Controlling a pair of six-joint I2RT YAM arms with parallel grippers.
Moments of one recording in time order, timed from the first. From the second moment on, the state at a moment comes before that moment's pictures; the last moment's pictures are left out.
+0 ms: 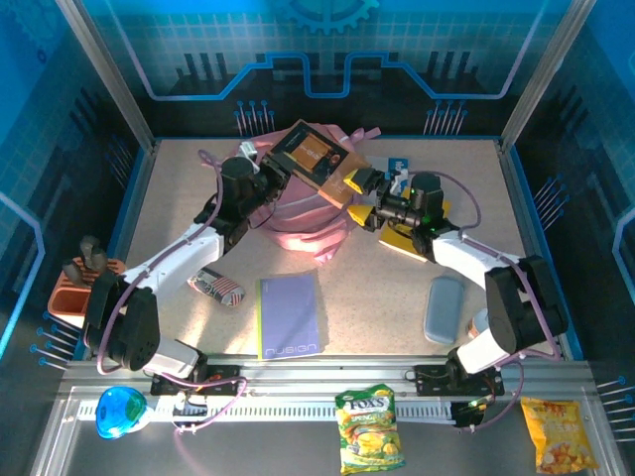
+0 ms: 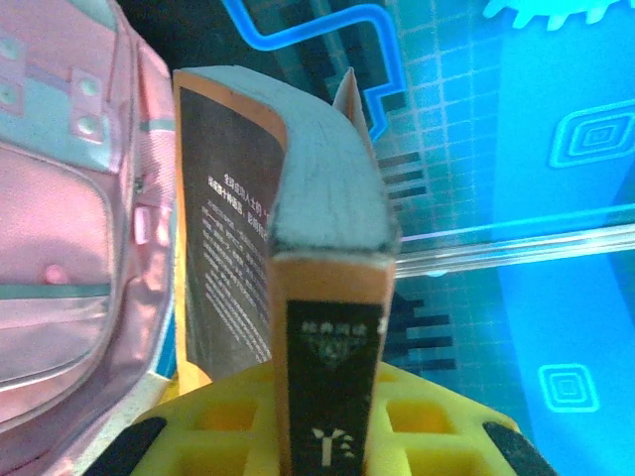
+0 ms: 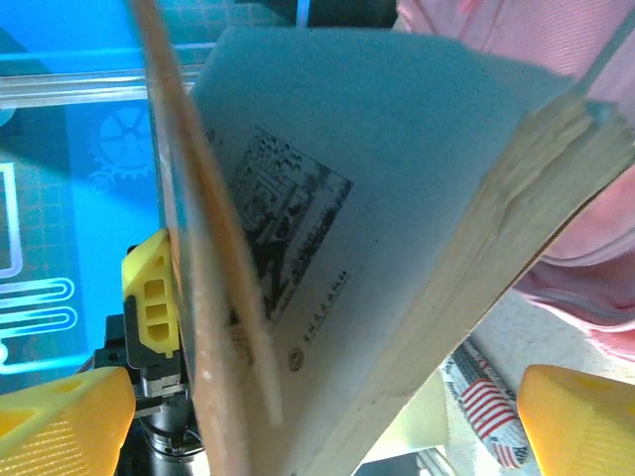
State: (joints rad) left arm -0.37 1.46 1.03 0.29 0.12 -1.29; right arm 0.32 1.55 0.85 0.53 -0.71 1.49
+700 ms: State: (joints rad) left arm -0.37 1.47 1.01 0.31 0.11 -1.35; right arm 0.31 1.68 0.89 0.81 -0.66 1.64
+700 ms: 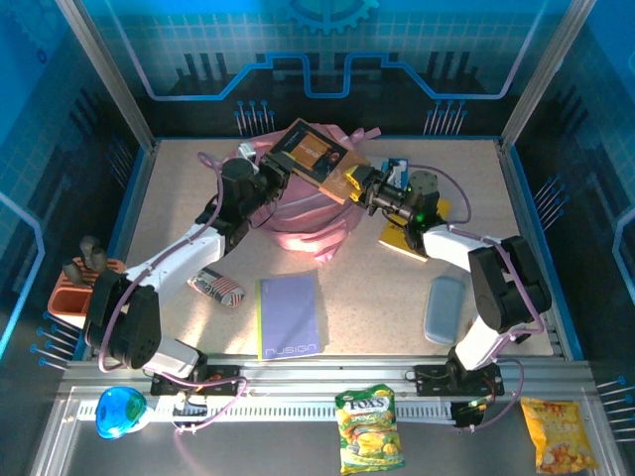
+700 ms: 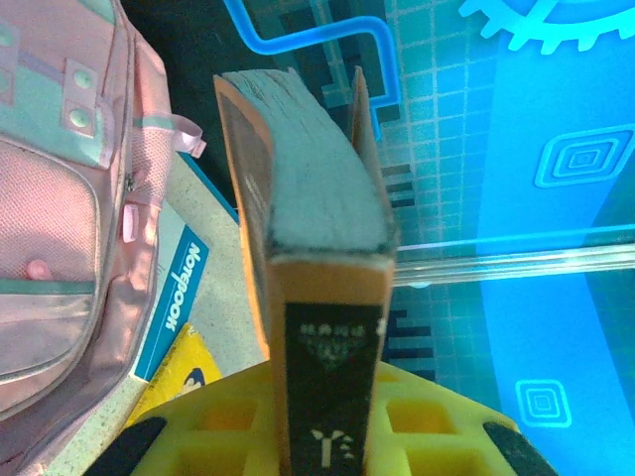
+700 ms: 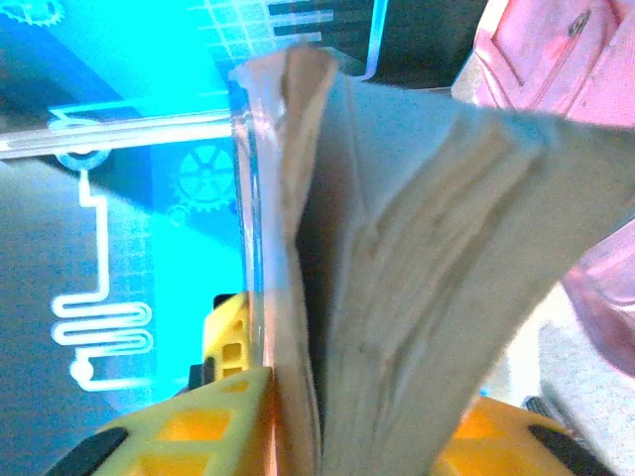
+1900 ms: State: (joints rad) left arm -0.50 1.93 1.53 -0.48 0.01 -0.01; right arm -0.02 1.19 0.75 -0.03 -0.57 0.97
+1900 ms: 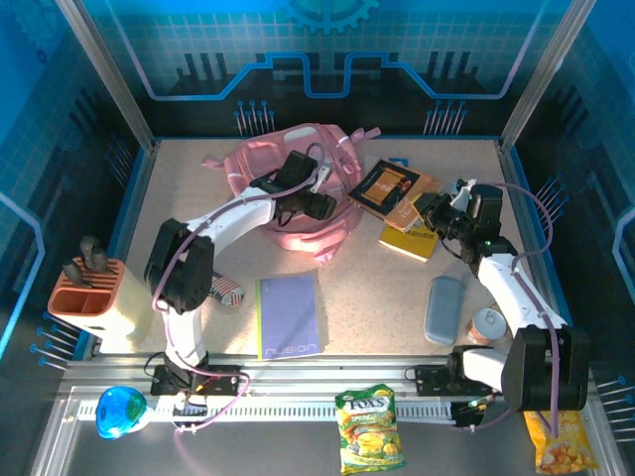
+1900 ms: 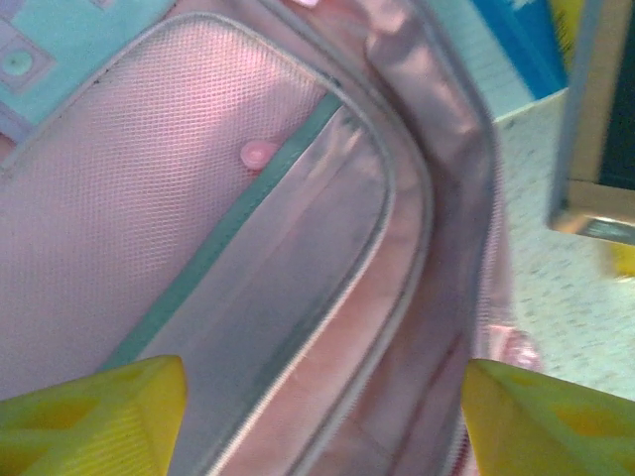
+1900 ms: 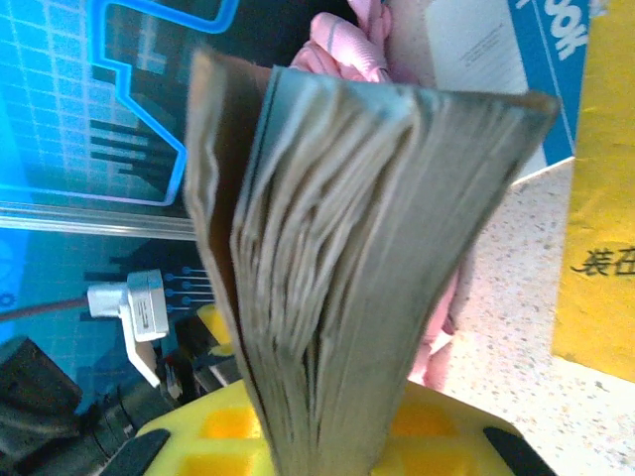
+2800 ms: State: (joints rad) left arm -0.51 2.23 1.87 -0.80 -0.21 0.28; right arm -0.02 1.17 0.75 -0.13 -0.51 0.94
